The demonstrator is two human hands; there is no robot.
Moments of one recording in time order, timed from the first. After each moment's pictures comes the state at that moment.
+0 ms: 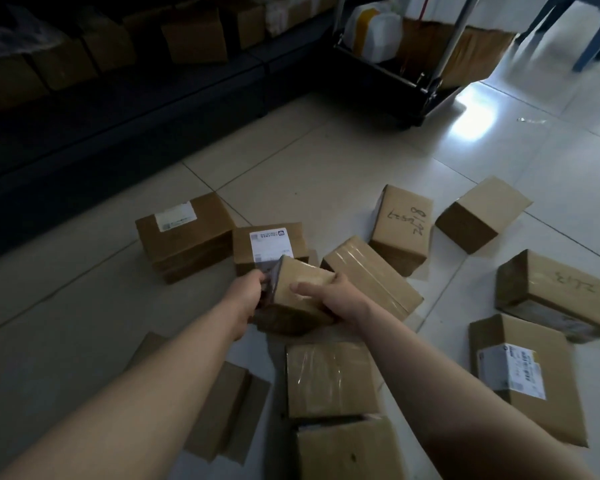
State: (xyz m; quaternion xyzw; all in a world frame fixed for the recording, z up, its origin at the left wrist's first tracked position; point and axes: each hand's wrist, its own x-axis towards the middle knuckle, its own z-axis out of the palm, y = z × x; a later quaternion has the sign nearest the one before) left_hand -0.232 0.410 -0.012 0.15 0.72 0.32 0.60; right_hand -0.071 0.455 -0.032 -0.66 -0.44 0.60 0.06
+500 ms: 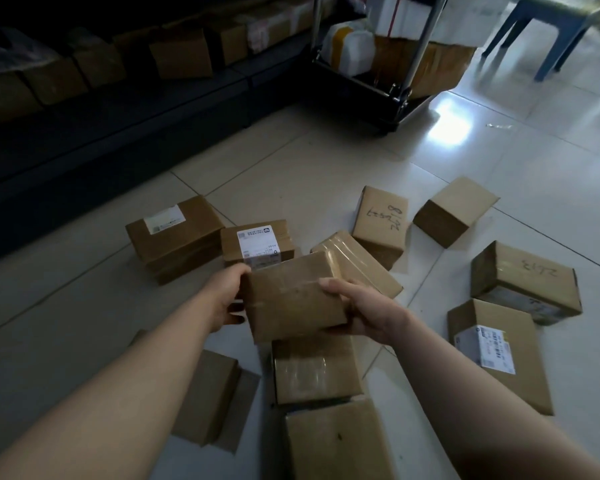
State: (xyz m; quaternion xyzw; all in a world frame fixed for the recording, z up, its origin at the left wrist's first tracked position) left_hand -0.234 0.390 0.015 0.20 0.71 0.29 0.61; right_hand -0.007 0.418 0.007 -0.57 -0.34 0.74 0.12
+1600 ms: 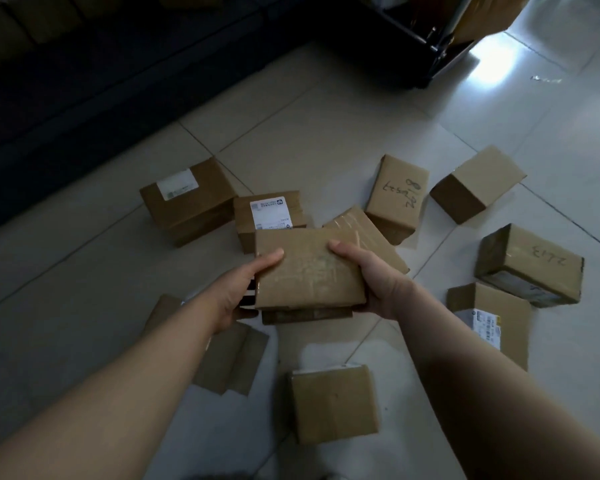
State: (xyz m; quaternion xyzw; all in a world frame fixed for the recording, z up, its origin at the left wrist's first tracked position) left_hand -0.239 0.370 0.048 0.18 0.67 0.23 0.69; right_hand -0.026 0.437 0.051 -0.62 -0.30 0.72 0.07
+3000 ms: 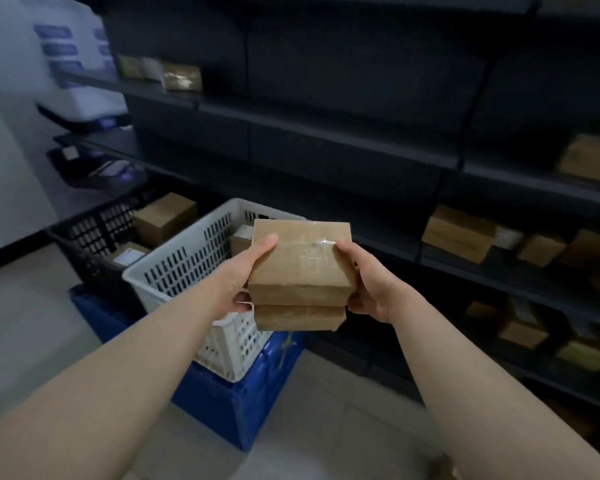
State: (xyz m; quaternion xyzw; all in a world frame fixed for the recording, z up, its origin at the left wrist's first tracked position) left_hand -0.486 -0.178 0.855 -0.14 0.70 0.68 0.19; right_hand -0.477 0.038 0.856 -0.18 -0.70 0.67 -0.18
